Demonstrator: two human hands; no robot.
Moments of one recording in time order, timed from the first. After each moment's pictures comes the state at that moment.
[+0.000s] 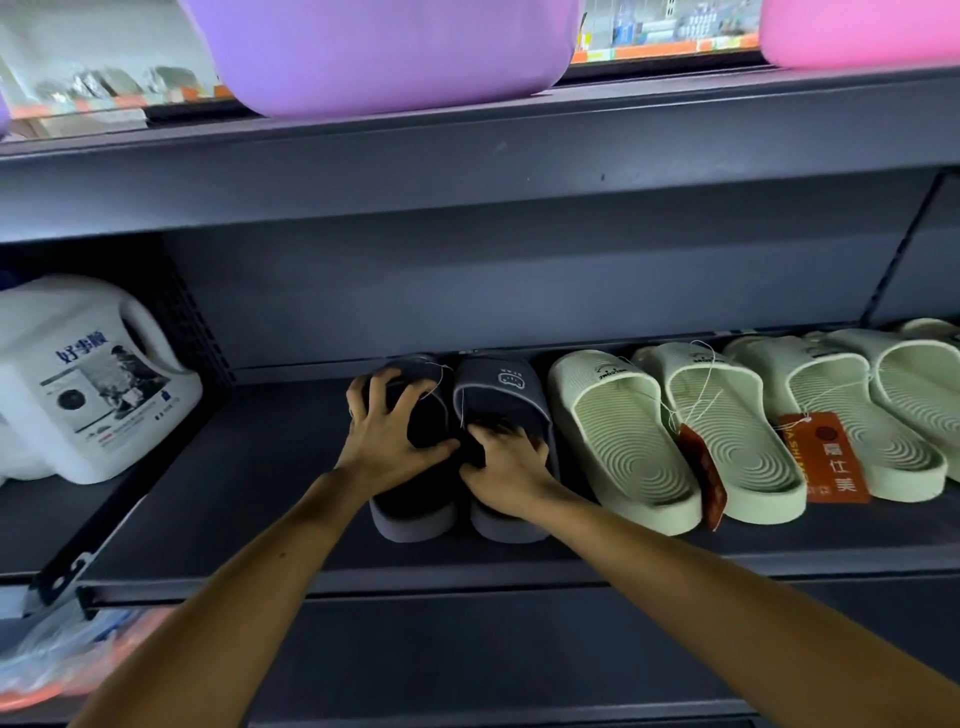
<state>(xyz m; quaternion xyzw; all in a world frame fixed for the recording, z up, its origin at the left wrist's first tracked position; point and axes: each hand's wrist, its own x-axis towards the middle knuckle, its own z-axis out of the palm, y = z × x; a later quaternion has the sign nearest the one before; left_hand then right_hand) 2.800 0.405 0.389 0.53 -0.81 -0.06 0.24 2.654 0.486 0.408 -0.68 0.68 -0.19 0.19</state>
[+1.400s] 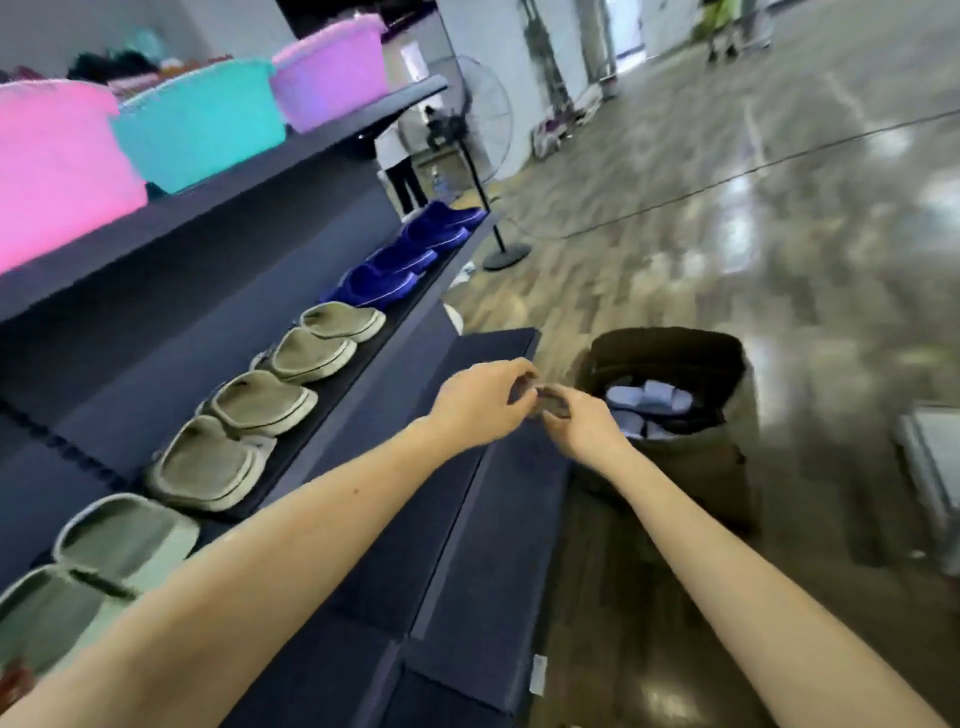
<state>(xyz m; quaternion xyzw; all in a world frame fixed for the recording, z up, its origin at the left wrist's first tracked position) 2.184 0.942 0.428 -0.14 -0.99 -0.01 0.03 2.165 1.059 0.344 -0.12 0.84 -0.53 0.03</state>
